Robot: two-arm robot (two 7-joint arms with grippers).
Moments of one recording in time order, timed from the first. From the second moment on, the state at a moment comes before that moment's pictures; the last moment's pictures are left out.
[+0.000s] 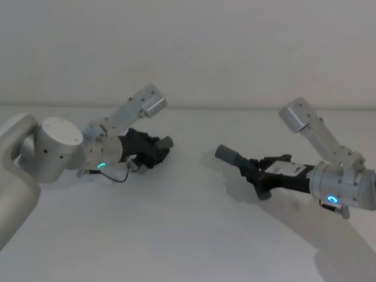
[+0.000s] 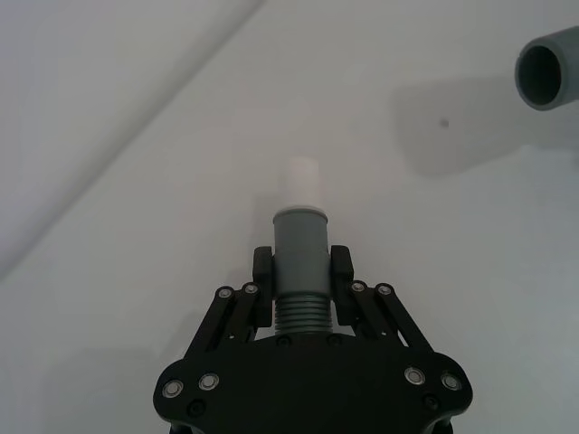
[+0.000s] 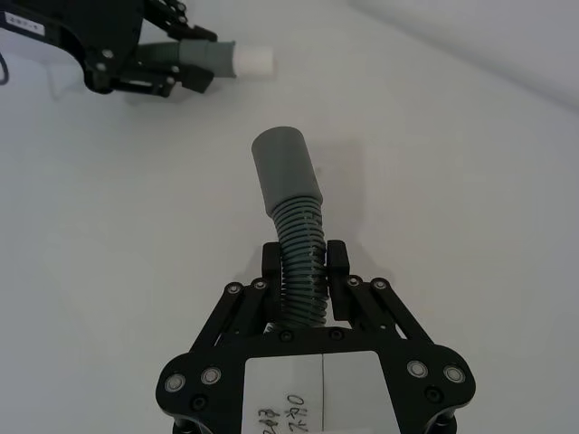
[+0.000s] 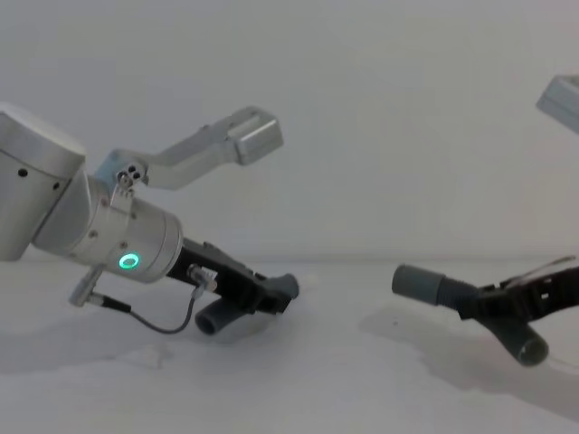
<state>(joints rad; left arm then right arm) -0.71 0.29 0.64 -1.16 -0.10 0.42 -0.56 0.42 0.59 -0.50 -1.56 0.46 0.57 0.44</state>
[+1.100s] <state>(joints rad) -0.77 0.40 0.68 -1.25 -0.10 0.25 -0.76 0.48 0.78 -0.55 -1.52 0.40 0.29 0.71</state>
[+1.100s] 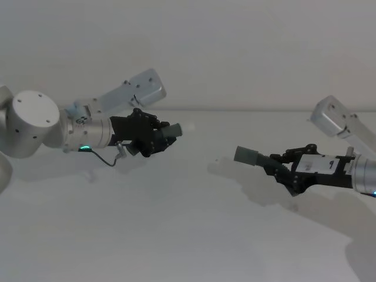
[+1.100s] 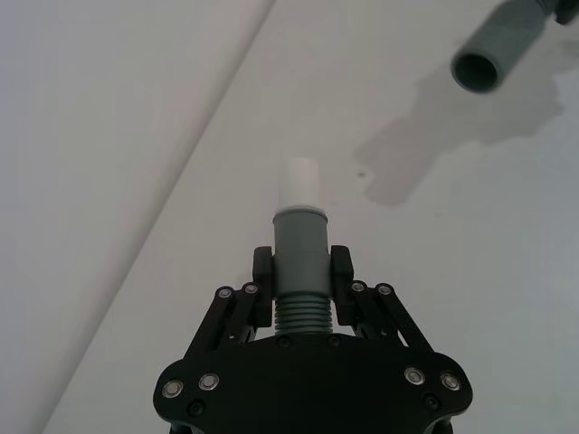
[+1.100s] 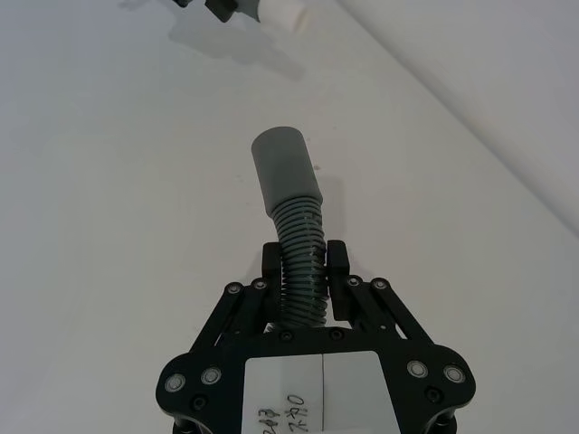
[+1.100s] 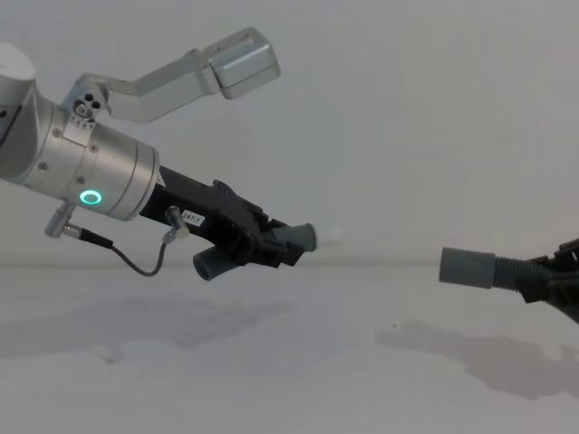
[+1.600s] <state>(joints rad) -0.83 0.44 0.74 -1.24 -0.10 0.19 -0.90 0.48 0.80 -0.54 -1.51 0.38 0.19 0.75</state>
